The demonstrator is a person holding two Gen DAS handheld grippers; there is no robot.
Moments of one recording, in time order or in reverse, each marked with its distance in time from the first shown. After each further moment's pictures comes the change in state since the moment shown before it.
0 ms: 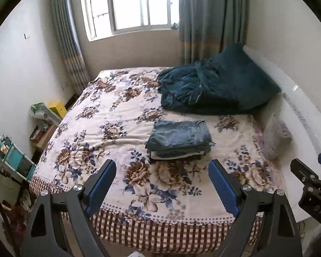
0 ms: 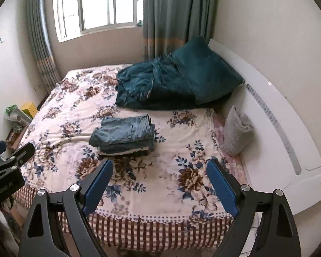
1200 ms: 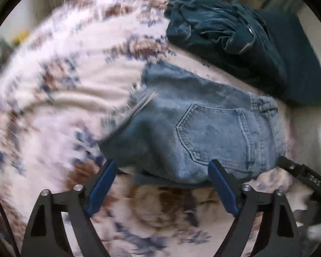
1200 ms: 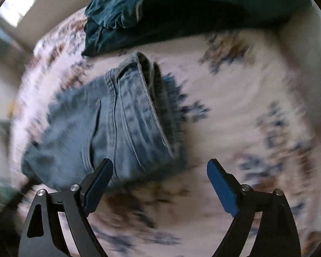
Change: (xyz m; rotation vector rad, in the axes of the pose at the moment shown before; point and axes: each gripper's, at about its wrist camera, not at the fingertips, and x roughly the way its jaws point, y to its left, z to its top) left arm 0.482 0.023 0.014 -0.180 0.422 -0.093; right arm 0.618 0.040 0.031 0.151 0.488 0.090
